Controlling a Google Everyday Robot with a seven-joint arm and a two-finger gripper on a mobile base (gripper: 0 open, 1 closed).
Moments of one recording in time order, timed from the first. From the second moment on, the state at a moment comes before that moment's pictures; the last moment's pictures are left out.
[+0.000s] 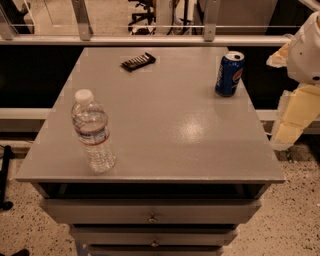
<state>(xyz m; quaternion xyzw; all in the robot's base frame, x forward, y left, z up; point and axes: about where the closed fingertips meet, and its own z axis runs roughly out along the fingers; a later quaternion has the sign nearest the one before) 0.438 -0.217 0.976 -0.60 0.78 -0.03 0.16</state>
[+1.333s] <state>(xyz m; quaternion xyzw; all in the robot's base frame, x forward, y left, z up) 0.532 -0.242 0.933 -0.53 0.81 -0.05 0.23</state>
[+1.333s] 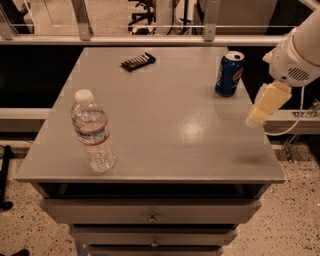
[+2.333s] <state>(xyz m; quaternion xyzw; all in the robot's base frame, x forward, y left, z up) 0.639 -0.232 0.917 -0.42 0.80 0.06 0.42</state>
